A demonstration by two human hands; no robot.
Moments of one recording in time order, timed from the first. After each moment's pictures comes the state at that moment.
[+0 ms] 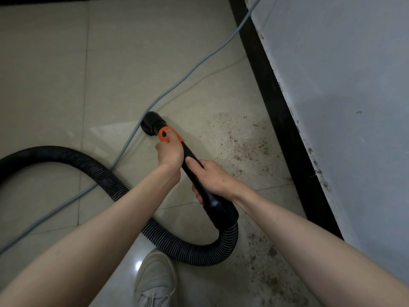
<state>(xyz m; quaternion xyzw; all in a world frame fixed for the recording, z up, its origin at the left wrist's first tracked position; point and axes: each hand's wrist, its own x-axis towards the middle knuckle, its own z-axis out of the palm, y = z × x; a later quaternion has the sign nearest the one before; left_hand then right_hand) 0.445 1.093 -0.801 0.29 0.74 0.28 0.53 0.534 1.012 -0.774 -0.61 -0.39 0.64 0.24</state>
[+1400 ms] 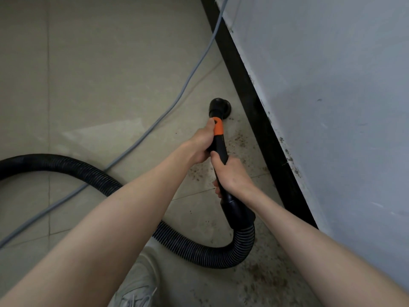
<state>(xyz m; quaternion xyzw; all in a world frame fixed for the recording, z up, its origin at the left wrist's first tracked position) 0.549 1.080 -0.782 0.32 0.55 0.13 0.76 0.596 0.972 -0.765 -0.78 -0.26 0.50 0.27</state>
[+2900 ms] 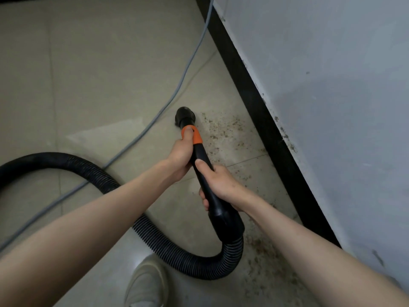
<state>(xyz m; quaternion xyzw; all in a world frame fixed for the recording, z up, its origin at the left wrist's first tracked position) 0.490 1.021 -0.781 0.35 0.59 0.20 0.70 0.559 0.922 -0.753 -0.66 -0.22 0.65 0.30</state>
